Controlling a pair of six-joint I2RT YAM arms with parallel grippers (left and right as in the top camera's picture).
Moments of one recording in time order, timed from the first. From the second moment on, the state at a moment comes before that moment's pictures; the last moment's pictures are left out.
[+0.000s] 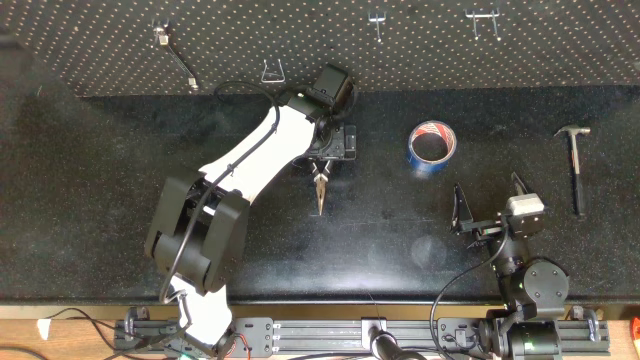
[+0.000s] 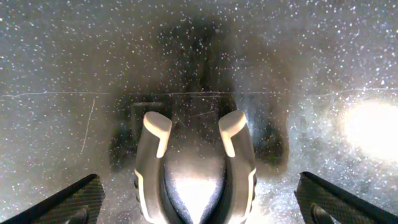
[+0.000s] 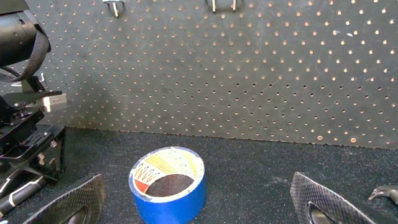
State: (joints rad) left arm -0.49 2.00 1.44 -0.85 -0.03 -0.52; right arm 0.02 0.01 0.01 -0.05 -0.16 0.03
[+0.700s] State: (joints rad) left arm -0.49 2.03 1.44 -0.85 -0.04 -0.54; right arm 0.02 0.01 0.01 -0.05 -0.16 0.03
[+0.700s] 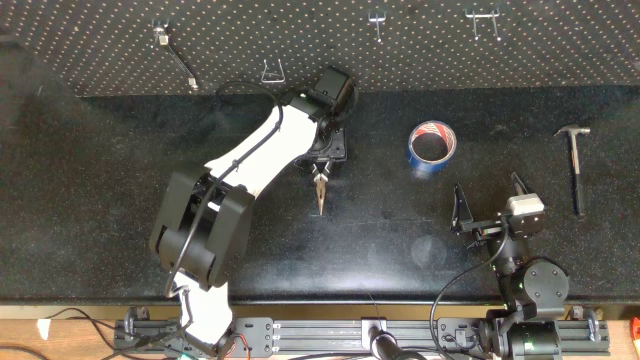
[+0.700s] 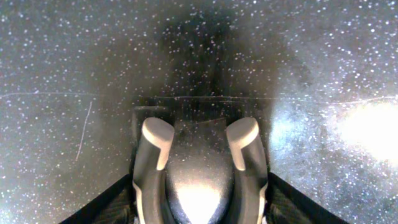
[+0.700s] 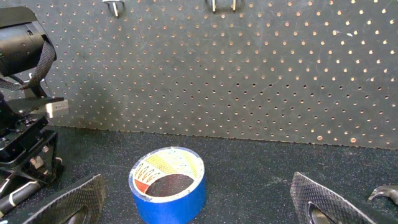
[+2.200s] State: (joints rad) left arm -0.35 1.32 0.87 0.13 -0.22 -0.18; right arm 0.02 0.01 0.01 -0.05 -0.16 0.03
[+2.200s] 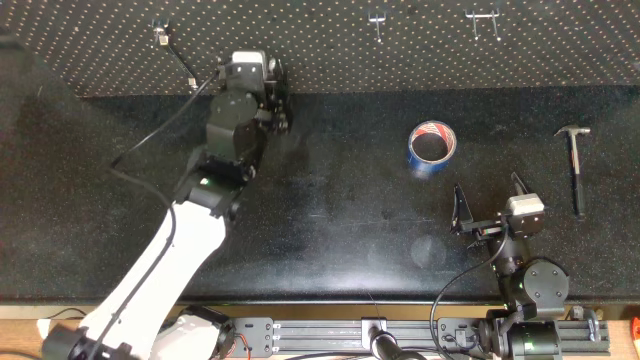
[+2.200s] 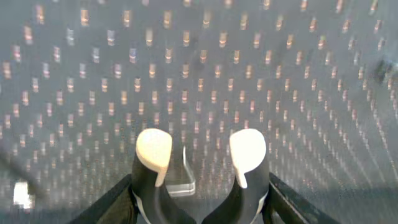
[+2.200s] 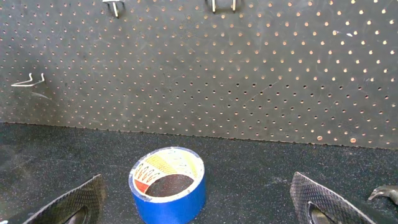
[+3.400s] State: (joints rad) left arm -0.28 1.65 0.87 0.59 -0.24 -0.11; right arm 0.02 0.01 0.01 -0.05 -0.16 0.03
